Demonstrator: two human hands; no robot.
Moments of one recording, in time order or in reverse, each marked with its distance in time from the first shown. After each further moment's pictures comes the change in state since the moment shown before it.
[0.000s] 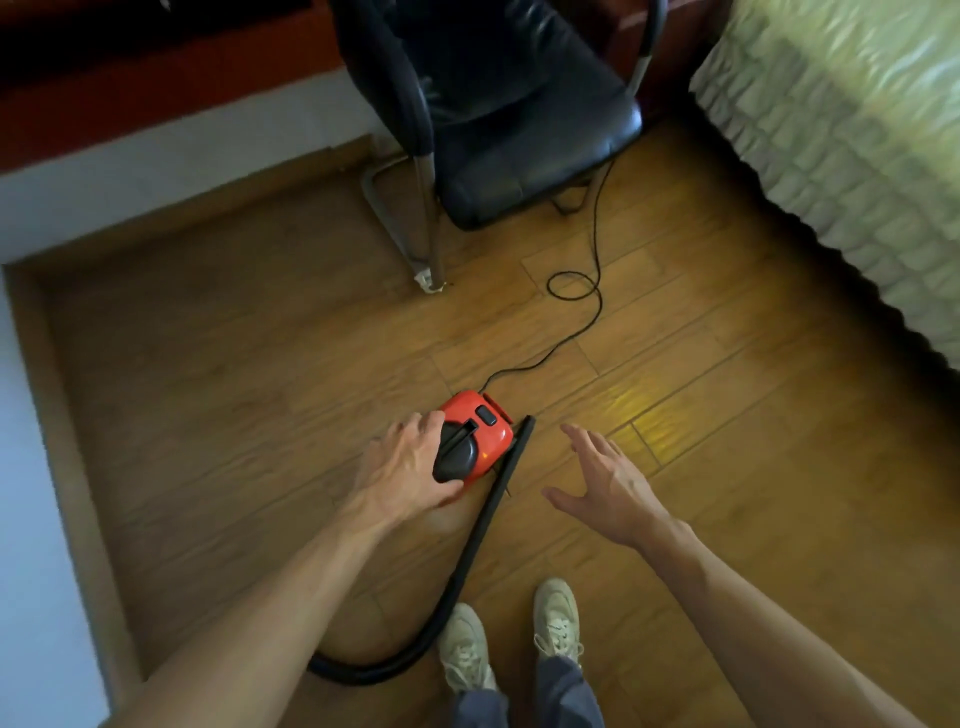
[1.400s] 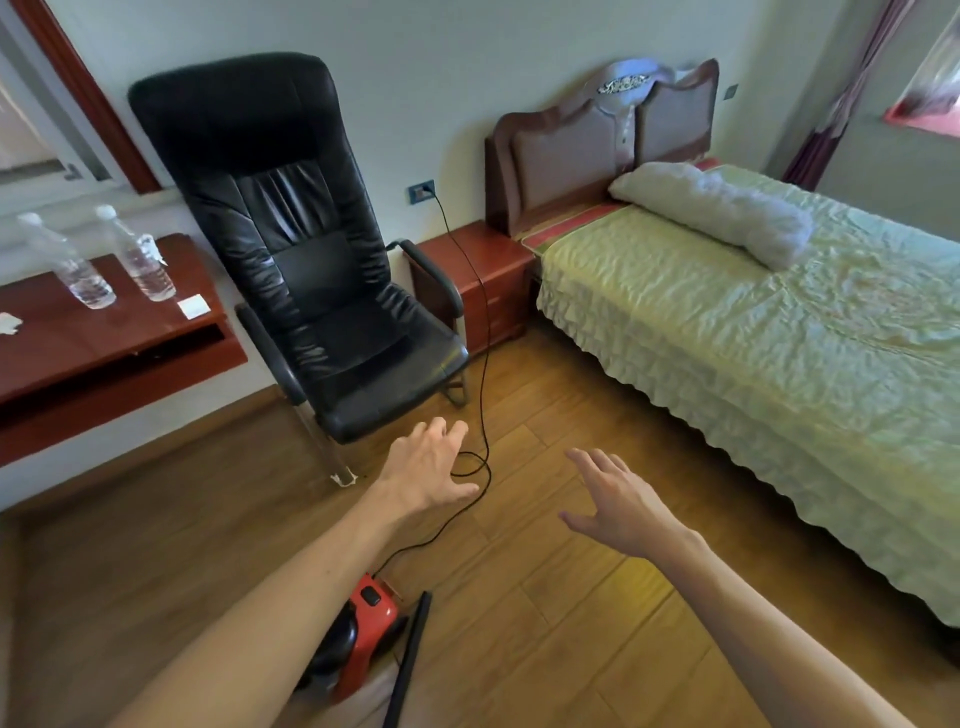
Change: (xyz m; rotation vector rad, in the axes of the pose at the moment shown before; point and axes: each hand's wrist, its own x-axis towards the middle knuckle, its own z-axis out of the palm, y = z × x) left_hand -0.006 0.433 -0.235 0.291 0.360 0.282; right_hand -0.169 0.218 -0.384 -0.189 0.311 -0.109
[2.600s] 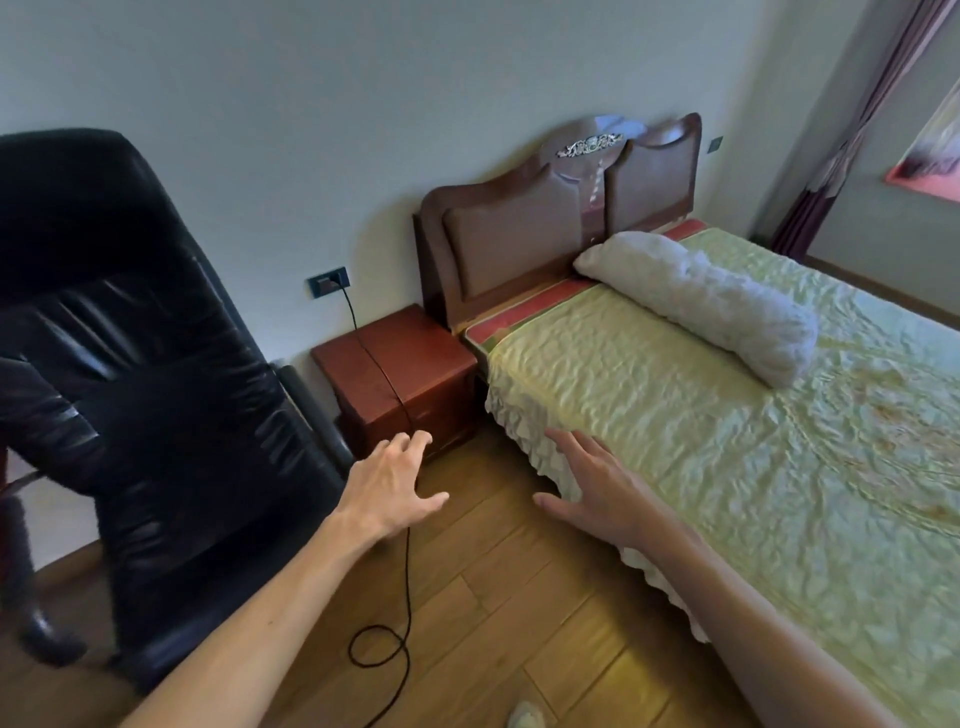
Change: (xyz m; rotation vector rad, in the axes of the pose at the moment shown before) left_hand 0.539 0.022 -0.047 -0.143 0.080 -0.122; right_hand 0.439 0.307 -0.202 0.141 0.068 -0.066
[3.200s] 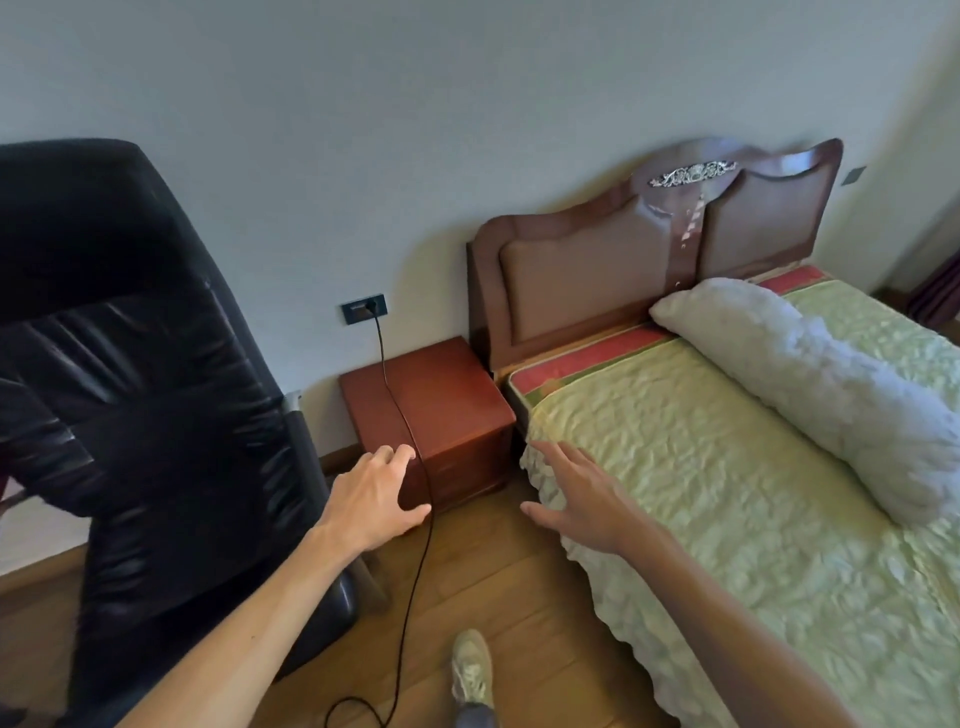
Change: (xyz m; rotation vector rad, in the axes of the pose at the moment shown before) left_hand 0.203 -0.052 0.002 0.031 -0.015 -0.234; right_hand 0.263 0.079 -0.020 0.044 -0.138 -0.142
